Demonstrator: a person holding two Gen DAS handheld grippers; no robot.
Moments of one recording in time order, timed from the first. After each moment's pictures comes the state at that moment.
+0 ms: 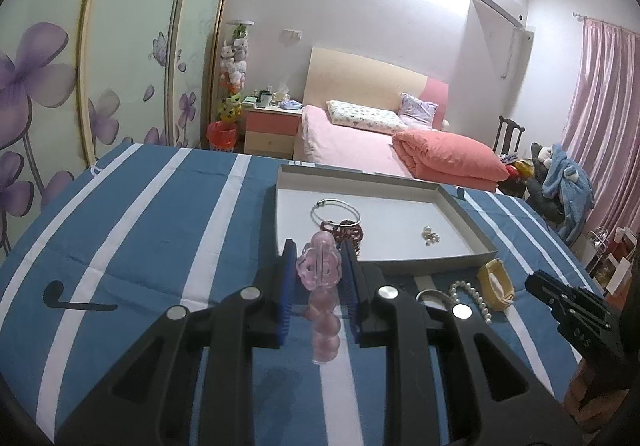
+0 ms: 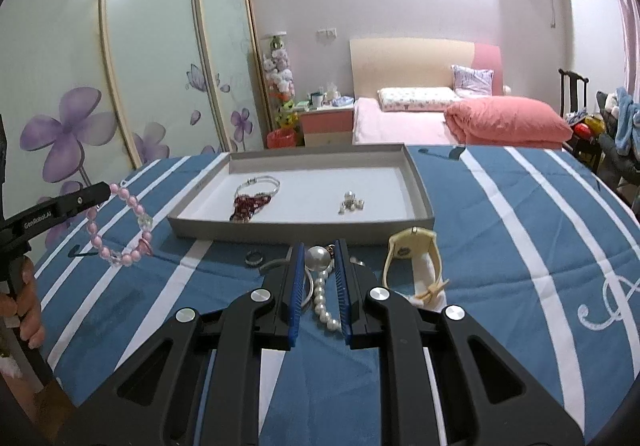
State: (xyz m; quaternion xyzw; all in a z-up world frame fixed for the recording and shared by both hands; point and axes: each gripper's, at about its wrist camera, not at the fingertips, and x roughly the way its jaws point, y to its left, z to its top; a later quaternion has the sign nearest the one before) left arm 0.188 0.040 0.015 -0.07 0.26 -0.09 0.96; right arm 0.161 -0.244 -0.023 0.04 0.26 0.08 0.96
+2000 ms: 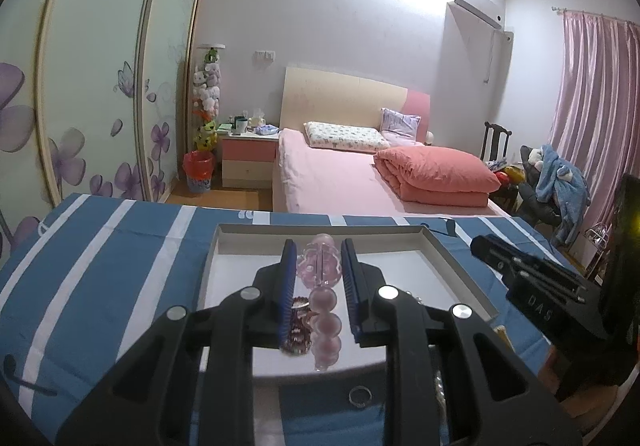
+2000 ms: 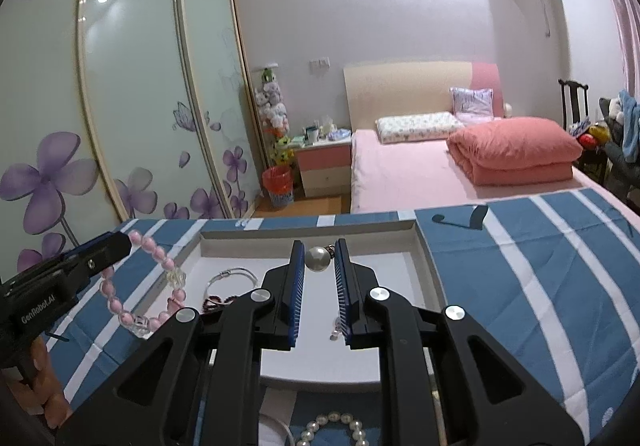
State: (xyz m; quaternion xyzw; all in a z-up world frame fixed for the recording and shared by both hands) left arm 0.292 -0.036 0.023 -0.04 0.23 -0.12 0.97; right arm 0.277 -0.247 -0.007 0.07 0.21 0.08 0.97
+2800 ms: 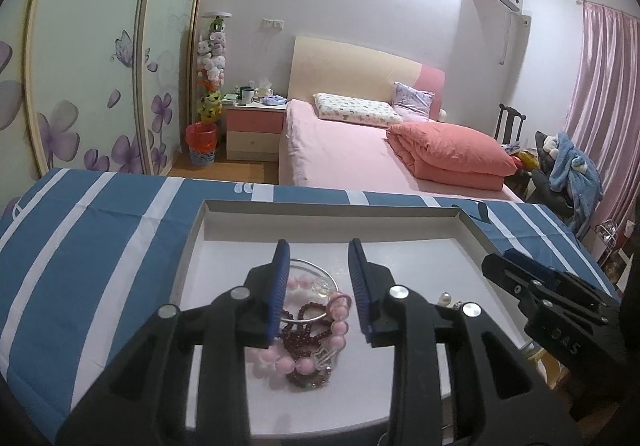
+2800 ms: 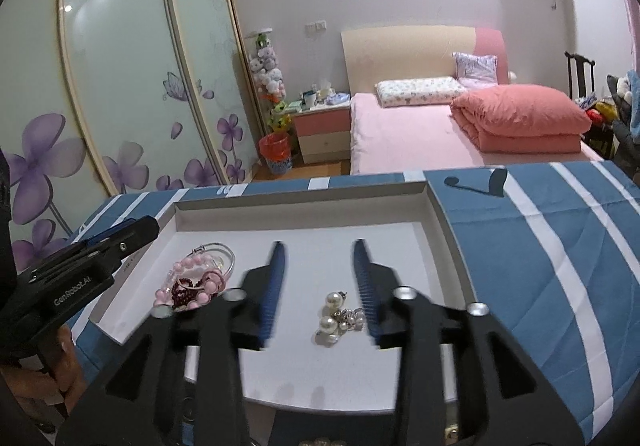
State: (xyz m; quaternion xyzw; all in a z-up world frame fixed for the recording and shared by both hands) left arm 0.356 -0.042 -0.023 -0.05 0.27 -0.11 0.95; right arm 0.320 -0.242 -0.038 0.07 0.27 0.08 0.96
